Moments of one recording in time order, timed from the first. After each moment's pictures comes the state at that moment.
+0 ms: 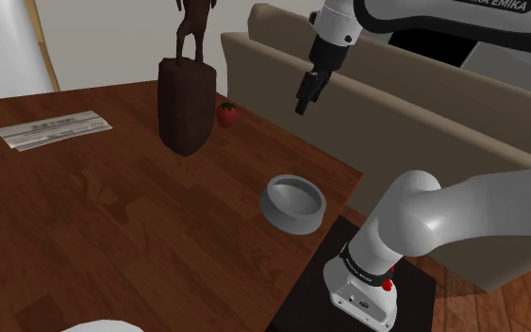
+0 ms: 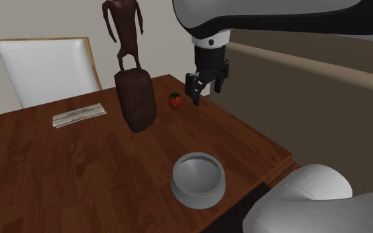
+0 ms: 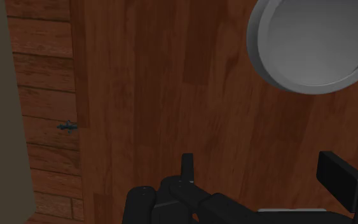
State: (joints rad) arm 0.02 -0.80 0.01 -2.41 -0.09 1.69 -0.13
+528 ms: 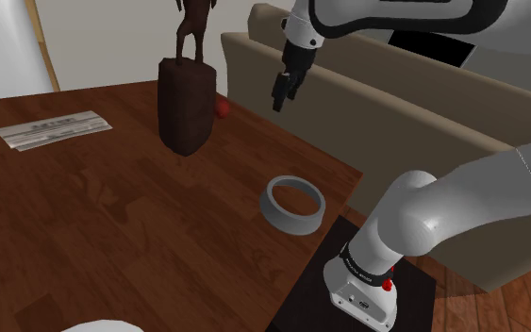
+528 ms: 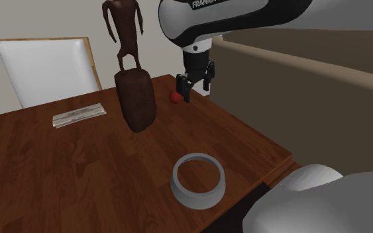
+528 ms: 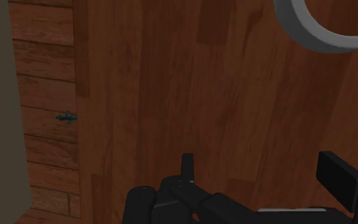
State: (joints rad) arm 0.01 -0.56 -0.01 -2.32 -0.12 1.82 -0.15
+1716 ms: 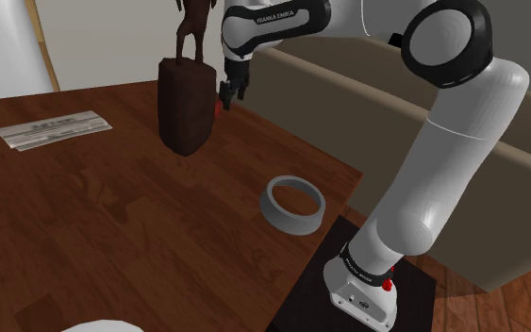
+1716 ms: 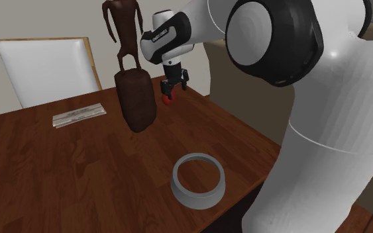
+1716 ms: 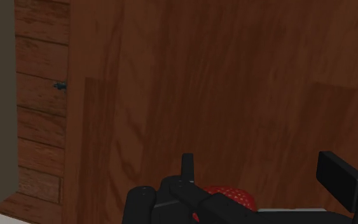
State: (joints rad) arm -0.01 0.14 -0.04 -1.84 -0.16 2.00 -0.22
